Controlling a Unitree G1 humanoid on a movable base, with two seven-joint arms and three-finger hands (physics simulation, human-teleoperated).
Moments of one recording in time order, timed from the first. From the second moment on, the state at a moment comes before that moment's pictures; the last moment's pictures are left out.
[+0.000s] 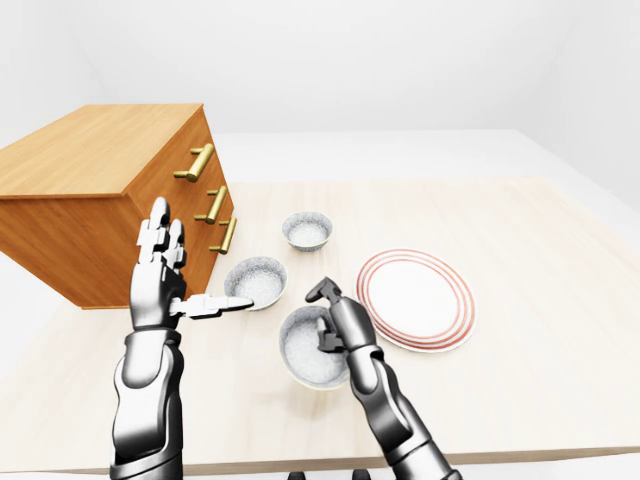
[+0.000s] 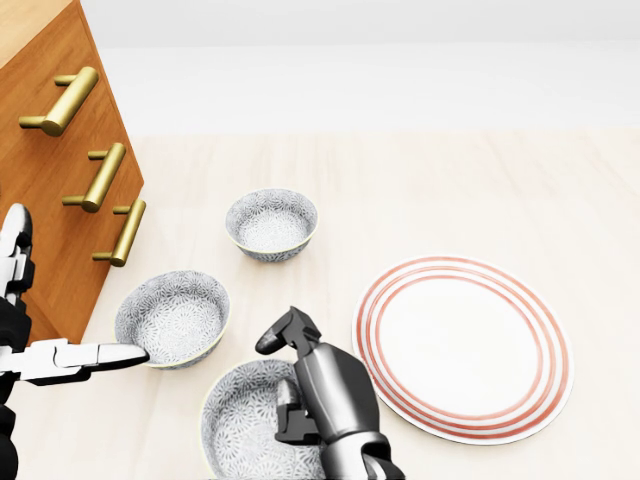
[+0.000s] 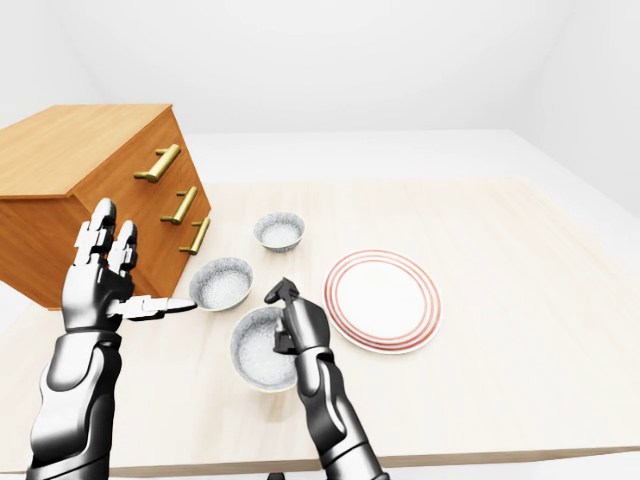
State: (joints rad) left arm -0.06 0.13 0.28 -0.31 -0.07 0.09 -0.11; right arm -0.08 0.15 0.35 0.21 -0.76 0.09 -0.16
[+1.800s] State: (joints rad) left arm -0.07 0.14 0.27 -0.26 -0.06 0.09 -0.09; right arm -0.60 -0.15 0.01 0.38 -0.83 0.09 0.04
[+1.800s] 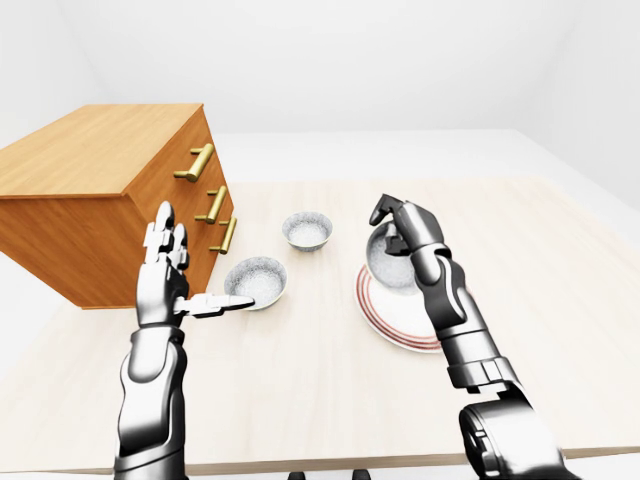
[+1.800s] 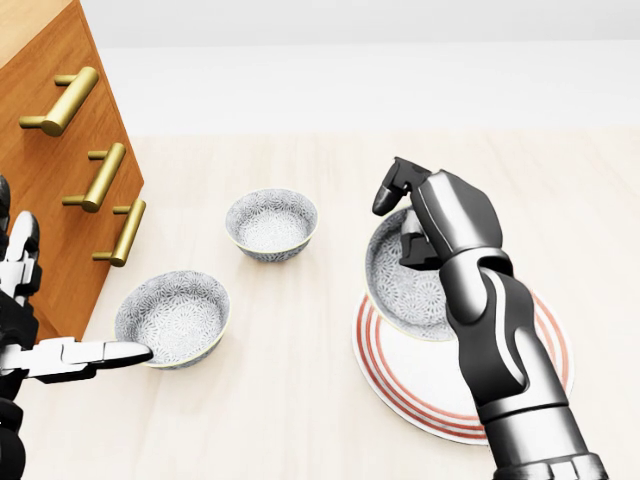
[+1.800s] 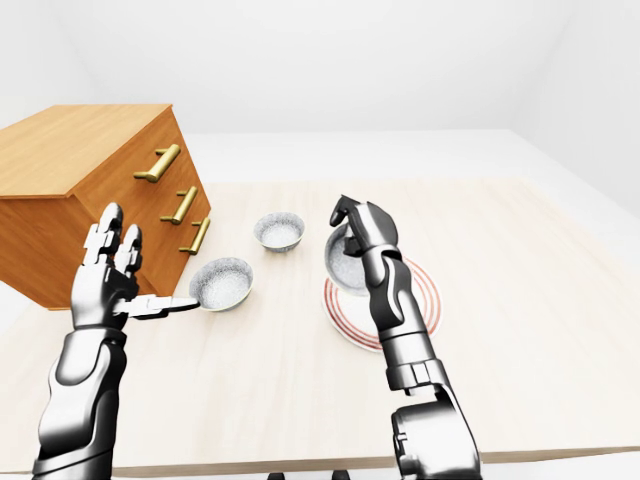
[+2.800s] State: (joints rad) left arm -0.08 0.14 0.26 -0.21 -0.06 0.09 -0.09; right arm -0.67 -0.27 -0.03 0.56 -0.90 0.09 0.18
